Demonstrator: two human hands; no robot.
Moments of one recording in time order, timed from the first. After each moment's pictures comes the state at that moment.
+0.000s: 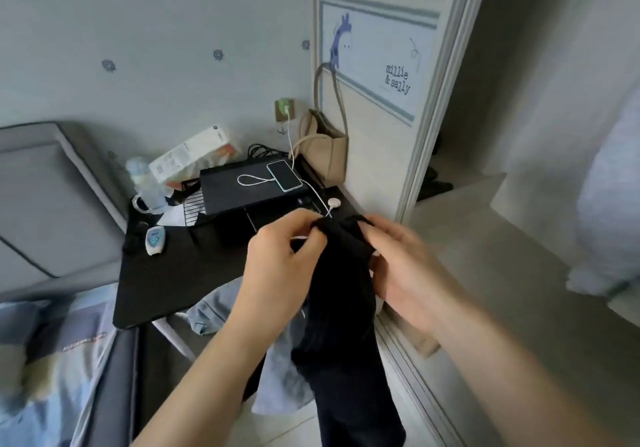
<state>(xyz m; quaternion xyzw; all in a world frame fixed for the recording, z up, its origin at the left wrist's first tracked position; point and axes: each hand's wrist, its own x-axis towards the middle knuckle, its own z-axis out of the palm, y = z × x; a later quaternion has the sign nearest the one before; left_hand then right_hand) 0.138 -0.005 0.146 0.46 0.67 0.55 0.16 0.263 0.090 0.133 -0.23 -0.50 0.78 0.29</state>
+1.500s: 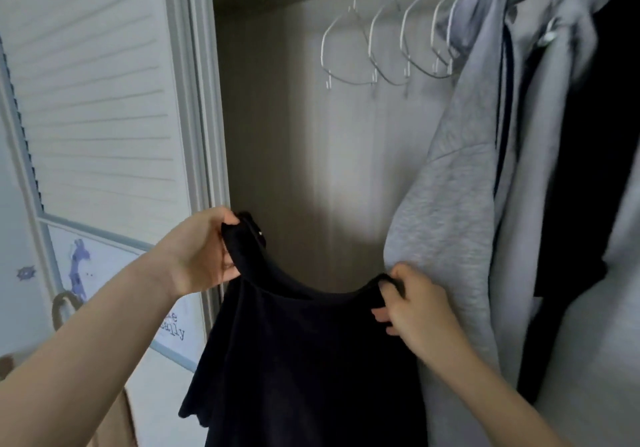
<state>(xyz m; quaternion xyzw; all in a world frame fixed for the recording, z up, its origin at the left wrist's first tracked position) 0.157 0.469 0.333 0.48 0.40 0.45 0.63 0.433 0.401 0.248 -0.62 -0.59 0.13 0.50</state>
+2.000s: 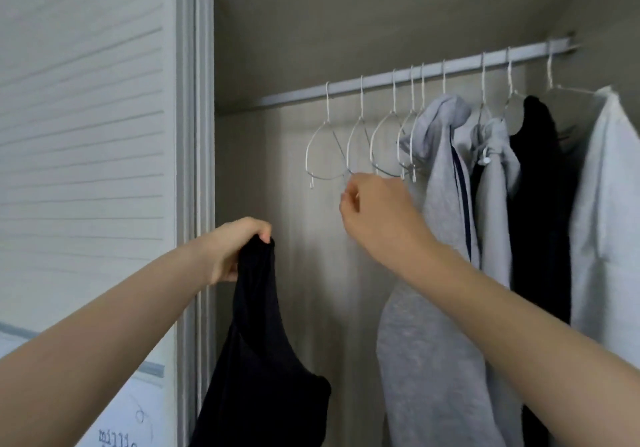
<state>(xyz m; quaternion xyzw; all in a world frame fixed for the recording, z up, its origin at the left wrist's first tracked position) 0.197 0.514 0.450 0.65 0.44 0.41 0.47 0.394 0.409 0.469 -0.56 -0.64 -0.28 0.44</state>
